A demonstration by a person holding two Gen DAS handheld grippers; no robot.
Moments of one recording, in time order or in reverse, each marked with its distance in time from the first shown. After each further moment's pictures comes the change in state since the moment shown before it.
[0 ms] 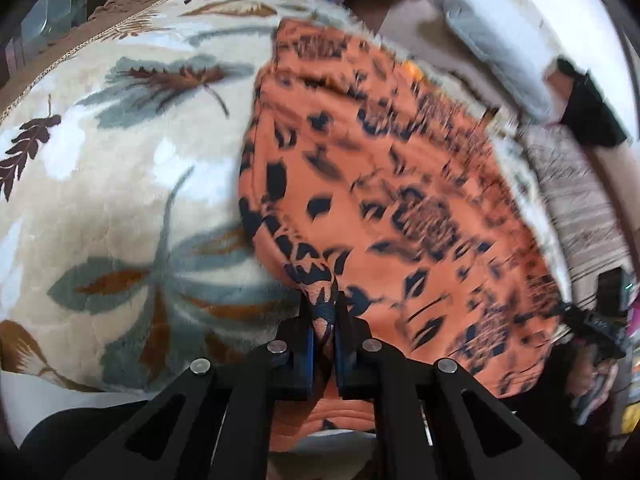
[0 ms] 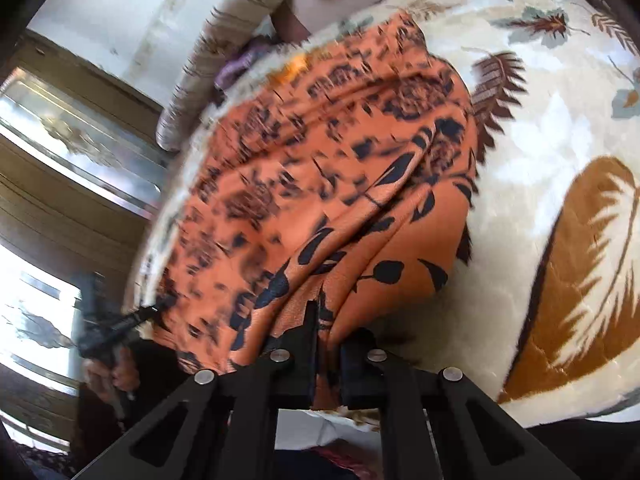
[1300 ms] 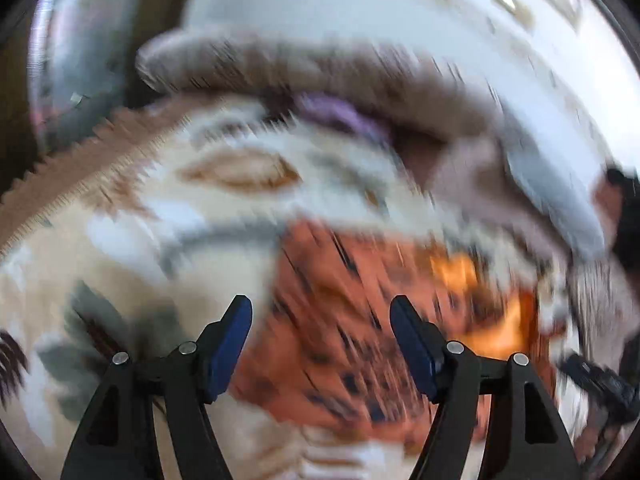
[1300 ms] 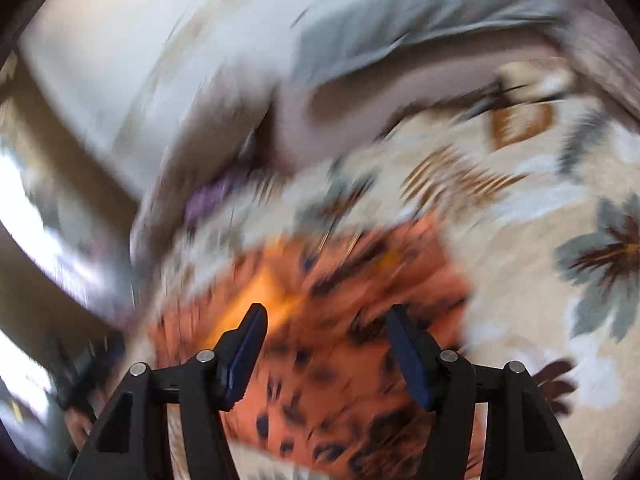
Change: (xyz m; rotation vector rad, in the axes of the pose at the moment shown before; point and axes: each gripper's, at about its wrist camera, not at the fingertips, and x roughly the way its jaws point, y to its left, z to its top) left arm 0.047 -0.027 0.183 -0.097 -0.353 0.181; right arm 0.082 0.027 0.225 -0.158 -0.168 -0.144
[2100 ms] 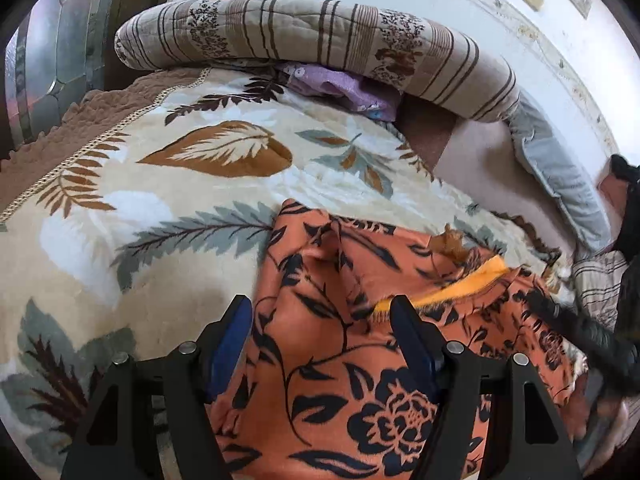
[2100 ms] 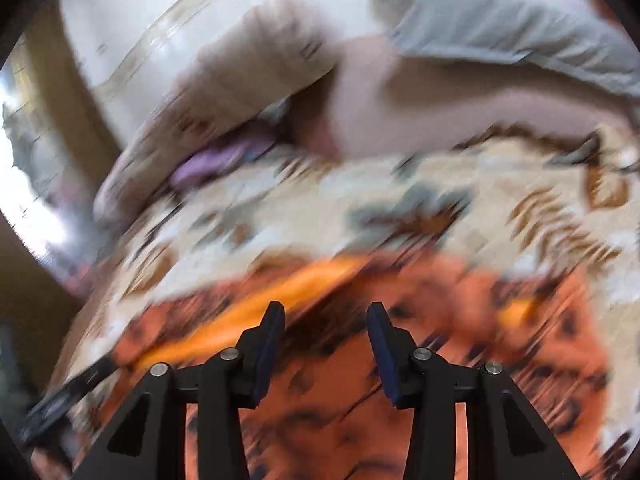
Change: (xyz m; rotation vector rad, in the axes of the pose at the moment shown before) left arm 0.051 0.007 0.025 -0.009 0.013 -0.007; right arm 0.101 0.098 0.035 -0.134 0.012 -0.041
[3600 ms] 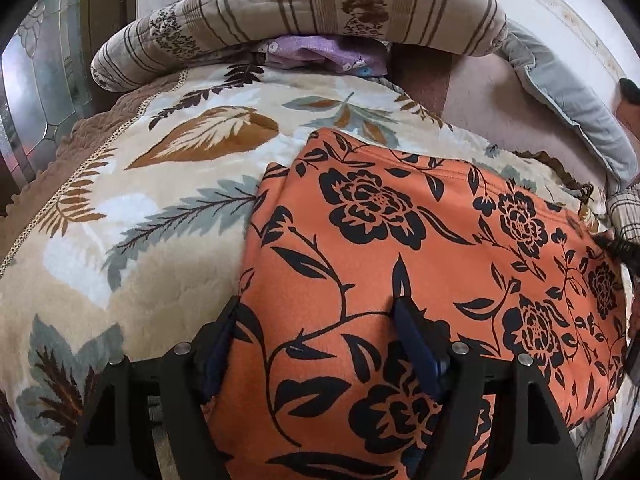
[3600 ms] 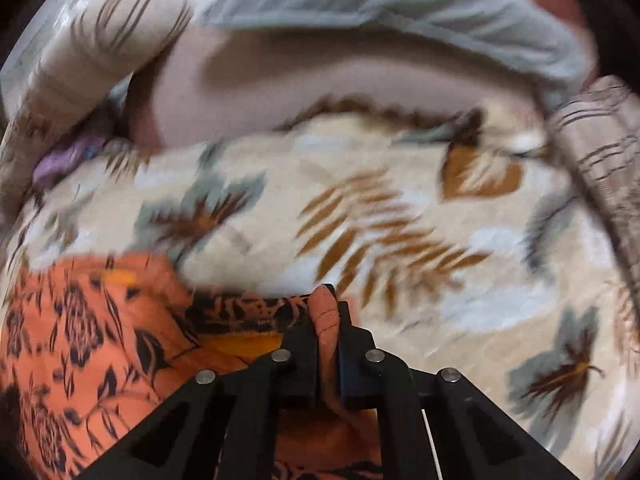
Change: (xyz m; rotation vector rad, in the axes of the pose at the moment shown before) left arm 0.027 -0.027 -0.022 0.186 0.062 0.135; right arm -0.036 -0.162 0.038 0.152 -0.086 -0.522
